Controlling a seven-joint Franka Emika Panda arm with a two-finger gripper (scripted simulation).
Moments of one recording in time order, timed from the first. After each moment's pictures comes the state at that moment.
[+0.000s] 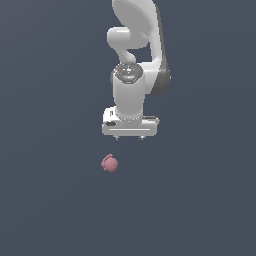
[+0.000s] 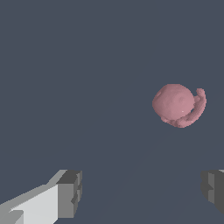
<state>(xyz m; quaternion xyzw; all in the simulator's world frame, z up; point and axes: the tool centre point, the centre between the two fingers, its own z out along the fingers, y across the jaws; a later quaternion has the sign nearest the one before) 0.001 0.006 0.163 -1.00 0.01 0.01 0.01</state>
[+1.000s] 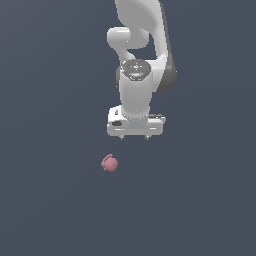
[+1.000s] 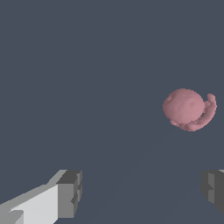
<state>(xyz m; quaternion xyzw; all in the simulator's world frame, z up) 0.006 0.027 0.172 -1.00 0.00 0.00 0.01</state>
